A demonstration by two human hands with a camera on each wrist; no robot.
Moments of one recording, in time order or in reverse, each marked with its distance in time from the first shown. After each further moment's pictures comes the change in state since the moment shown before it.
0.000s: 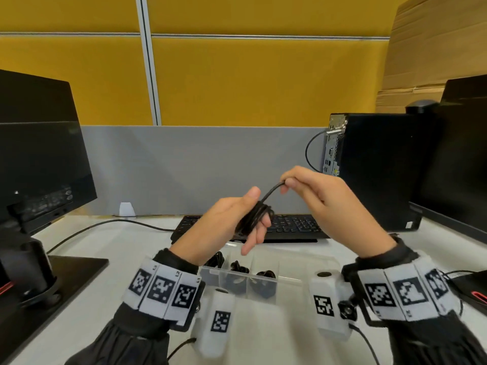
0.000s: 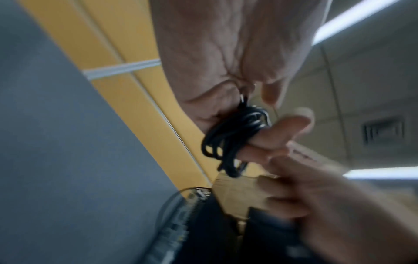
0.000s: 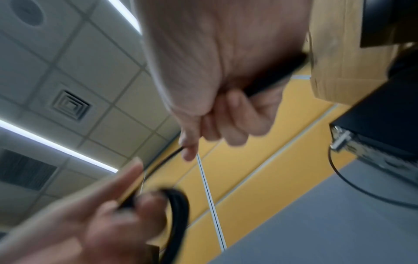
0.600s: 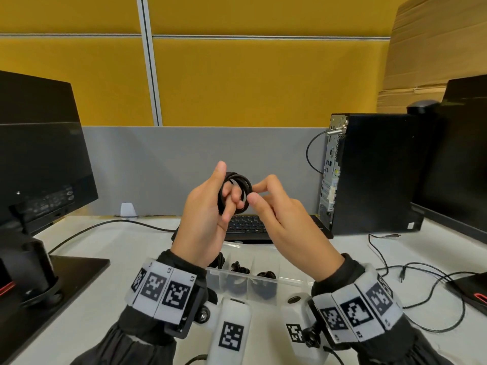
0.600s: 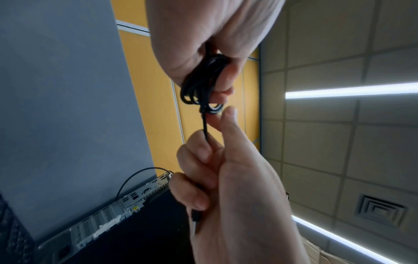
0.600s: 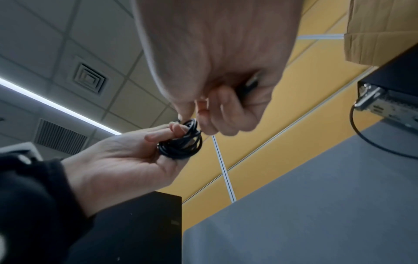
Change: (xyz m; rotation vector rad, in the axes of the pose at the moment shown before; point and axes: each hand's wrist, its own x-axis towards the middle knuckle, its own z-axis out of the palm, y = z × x) left_hand 0.004 0.008 0.005 -0.530 0.474 0.134; right_hand -0.003 -0.025 0.049 0.228 -0.052 0.087
